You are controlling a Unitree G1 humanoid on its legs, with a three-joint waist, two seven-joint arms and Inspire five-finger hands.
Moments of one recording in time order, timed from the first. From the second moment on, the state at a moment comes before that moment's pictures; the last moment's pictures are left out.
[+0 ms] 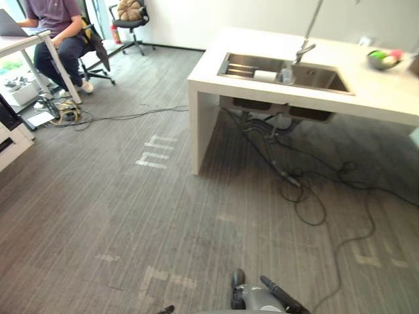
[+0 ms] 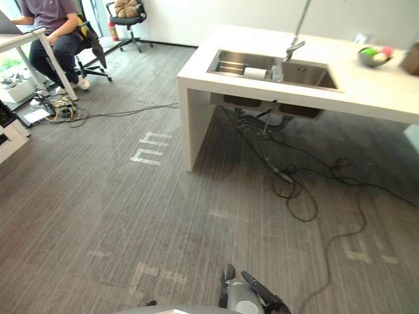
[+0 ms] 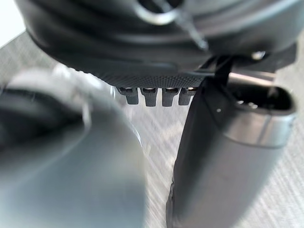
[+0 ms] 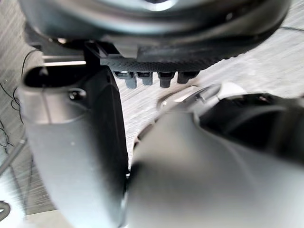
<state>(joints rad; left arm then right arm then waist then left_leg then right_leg) 0.12 0.02 0.50 1.09 -0.28 0.24 -0.03 0.16 -0.12 -0.34 1.01 0.39 0.21 0.25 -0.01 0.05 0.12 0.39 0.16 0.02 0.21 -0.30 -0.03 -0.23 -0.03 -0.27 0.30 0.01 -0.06</state>
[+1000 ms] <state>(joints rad) -0.28 0.27 -0.08 -0.36 -0.12 -0.57 0.10 0.11 -0.10 -0.25 0.98 0.33 0.13 0.22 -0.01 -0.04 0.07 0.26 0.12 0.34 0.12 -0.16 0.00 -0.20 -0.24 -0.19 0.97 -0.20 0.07</state>
